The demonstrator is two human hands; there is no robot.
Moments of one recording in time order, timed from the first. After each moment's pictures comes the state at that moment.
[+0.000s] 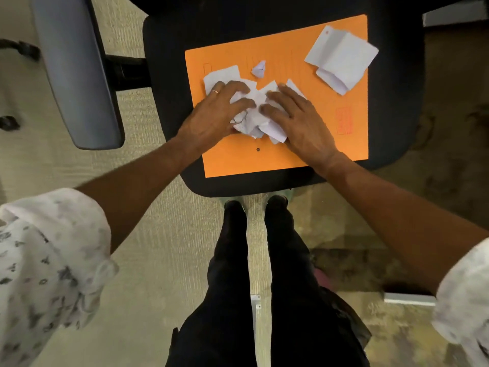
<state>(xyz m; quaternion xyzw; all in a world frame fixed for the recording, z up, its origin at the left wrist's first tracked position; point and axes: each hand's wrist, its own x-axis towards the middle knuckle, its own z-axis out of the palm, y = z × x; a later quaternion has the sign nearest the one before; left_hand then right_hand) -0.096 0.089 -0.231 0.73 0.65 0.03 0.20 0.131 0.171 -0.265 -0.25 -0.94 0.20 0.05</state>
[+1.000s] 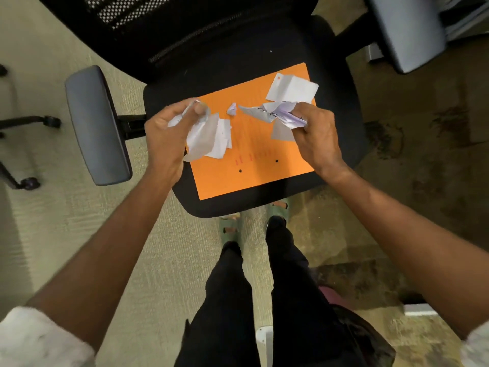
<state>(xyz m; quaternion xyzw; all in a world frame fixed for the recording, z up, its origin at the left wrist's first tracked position) -0.075 0.097 -0.109 0.23 0.74 0.49 0.39 0.175 0.193 -0.153 -0.48 -0.78 0.34 0.21</state>
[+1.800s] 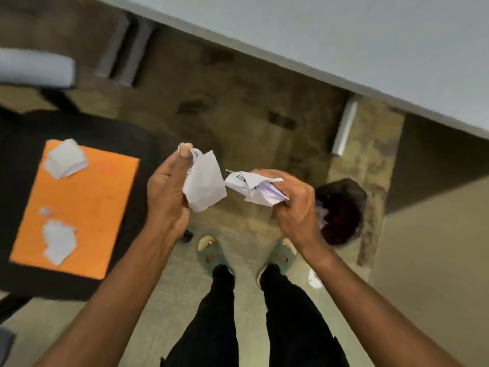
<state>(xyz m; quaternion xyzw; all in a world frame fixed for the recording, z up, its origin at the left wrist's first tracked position) 0.232 -0.018 -0.026 0.29 0.48 0.27 0.78 0.375 -0.189 -0.013 -0.77 -0.39 0.19 0.47</state>
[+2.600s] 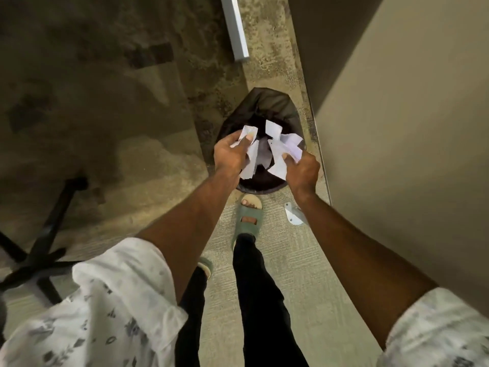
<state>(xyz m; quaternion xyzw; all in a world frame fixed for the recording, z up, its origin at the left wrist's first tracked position) 0.543 -0.363 -0.320 0.52 0.47 -0.15 0.70 0.544 -0.517 -0.316 -0.90 0.22 0.17 0.34</state>
